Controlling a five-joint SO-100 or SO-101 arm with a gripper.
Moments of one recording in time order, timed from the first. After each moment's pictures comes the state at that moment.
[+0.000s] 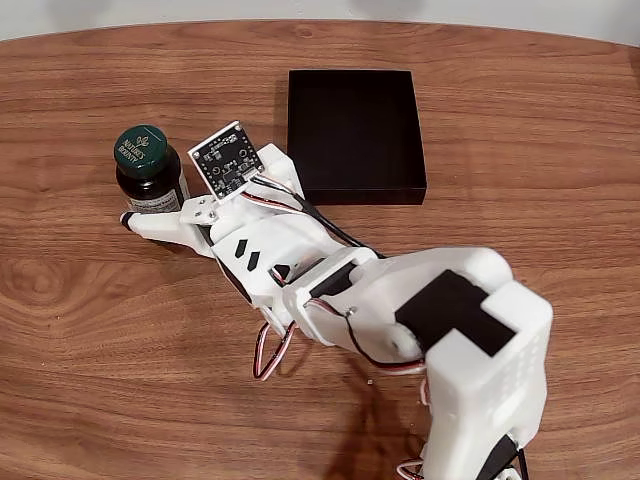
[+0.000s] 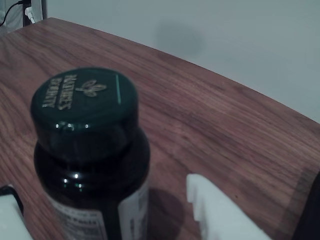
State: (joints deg) arm -37.5 70.8 124.3 -46.7 182.8
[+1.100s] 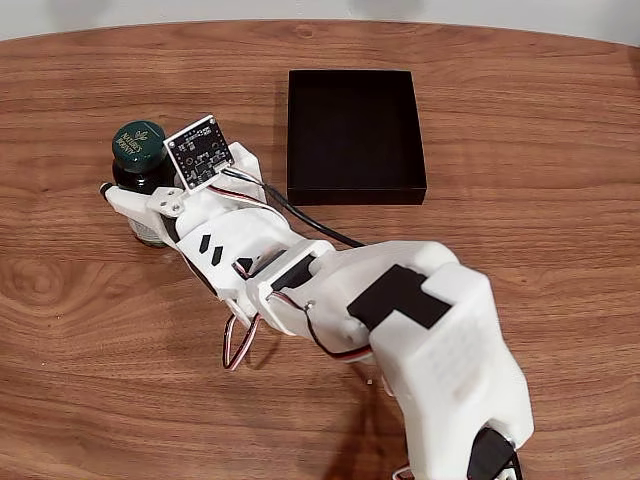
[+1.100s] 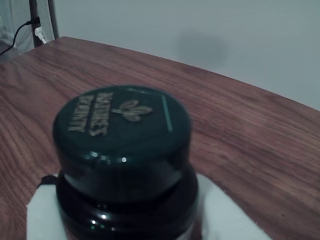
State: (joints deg) arm -40.8 60.8 111.6 -46.7 176.0
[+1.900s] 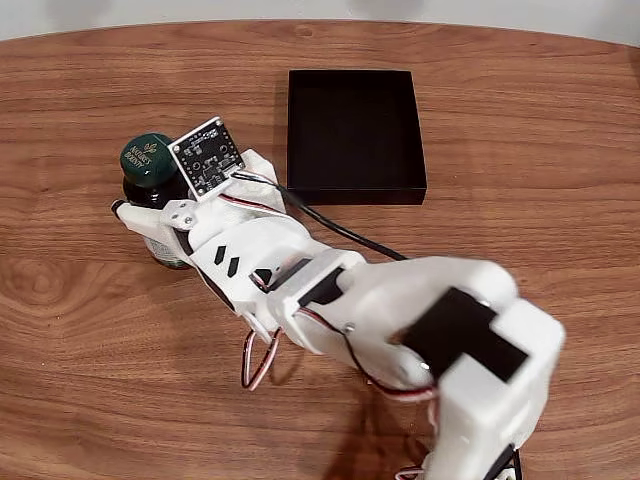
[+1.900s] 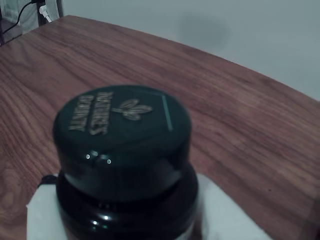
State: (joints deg) arm -40.6 80.9 127.4 -39.0 178.4
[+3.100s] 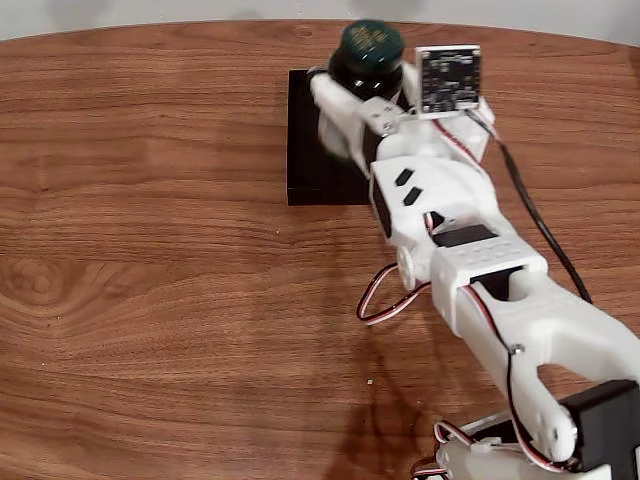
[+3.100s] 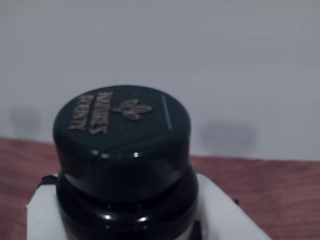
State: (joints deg) arm -10.7 108.8 143.5 -37.1 176.9
